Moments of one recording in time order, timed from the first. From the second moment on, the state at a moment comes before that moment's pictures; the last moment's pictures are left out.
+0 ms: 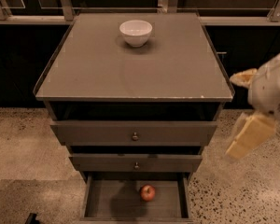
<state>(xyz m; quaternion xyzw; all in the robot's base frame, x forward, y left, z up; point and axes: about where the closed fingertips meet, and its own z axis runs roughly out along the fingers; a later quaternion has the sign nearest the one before) 0.406 -0.195 0.915 -0.56 0.79 0.03 0.23</state>
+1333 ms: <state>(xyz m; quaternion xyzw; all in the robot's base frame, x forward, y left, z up) 0.374 -0.175 0.777 -0.41 0.85 0.16 0.29</state>
